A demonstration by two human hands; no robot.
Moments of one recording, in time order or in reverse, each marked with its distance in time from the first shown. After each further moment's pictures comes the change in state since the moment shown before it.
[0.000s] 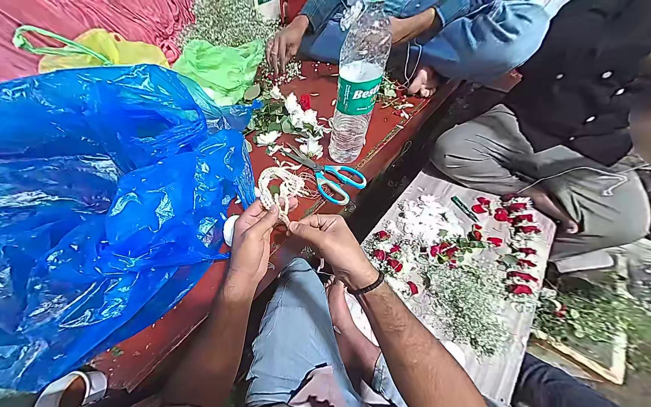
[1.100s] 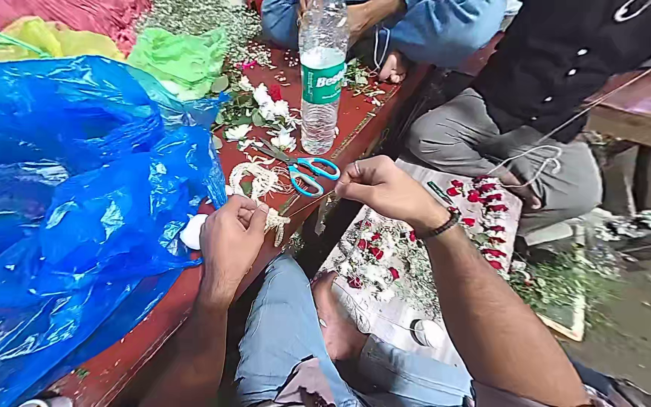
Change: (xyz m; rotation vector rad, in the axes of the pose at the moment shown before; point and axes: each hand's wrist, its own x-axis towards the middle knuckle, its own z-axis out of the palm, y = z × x) left_hand -0.002 0.020 0.021 1.317 0.111 0.109; right_hand 0.015 -0.076 -0.135 -0.640 -0.175 -0.262
